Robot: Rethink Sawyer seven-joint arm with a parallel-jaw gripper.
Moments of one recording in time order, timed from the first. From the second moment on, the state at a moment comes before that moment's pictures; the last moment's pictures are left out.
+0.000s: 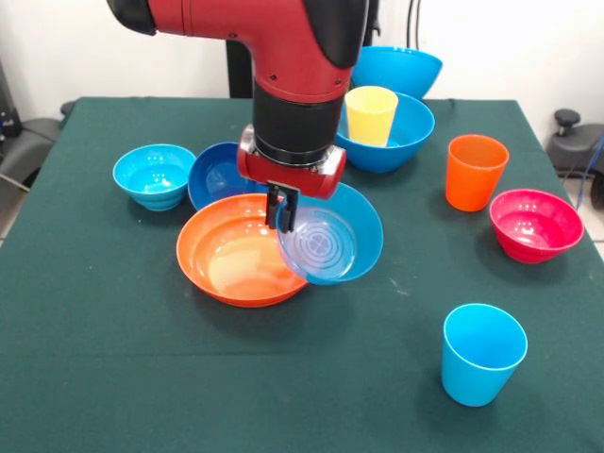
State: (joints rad) arm -0.37 -0.48 0.21 1.36 -0.42 0.77 2.11
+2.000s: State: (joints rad) arm -0.46 -0.57 0.27 1.50 -0.54 0.77 2.11
